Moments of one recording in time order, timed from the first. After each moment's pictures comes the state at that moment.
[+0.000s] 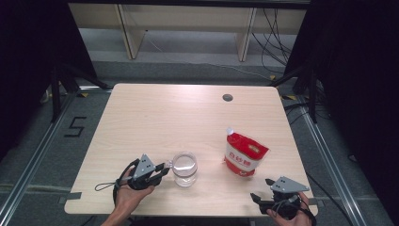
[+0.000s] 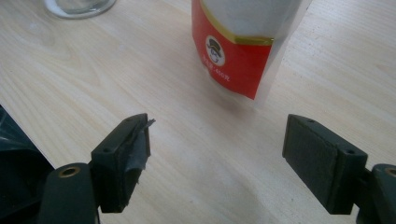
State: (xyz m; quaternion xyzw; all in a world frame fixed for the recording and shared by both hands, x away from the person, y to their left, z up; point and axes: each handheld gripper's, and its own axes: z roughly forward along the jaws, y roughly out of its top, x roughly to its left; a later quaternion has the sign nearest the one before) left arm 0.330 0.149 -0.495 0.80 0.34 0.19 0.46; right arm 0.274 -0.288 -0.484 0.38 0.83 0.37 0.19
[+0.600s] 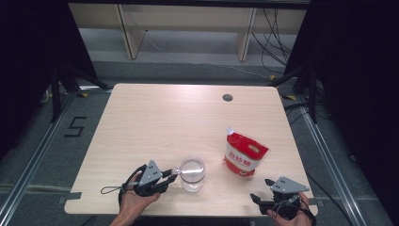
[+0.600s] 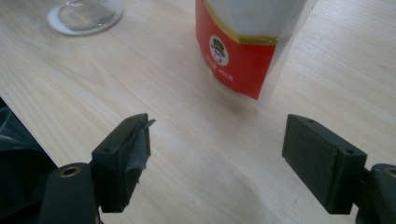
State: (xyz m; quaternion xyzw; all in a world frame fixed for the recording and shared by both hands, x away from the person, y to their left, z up) left arm 0.316 0.129 -0.496 0.81 0.30 0.17 0.48; right arm 0.274 -0.289 -0.485 0.38 0.83 0.37 0.19
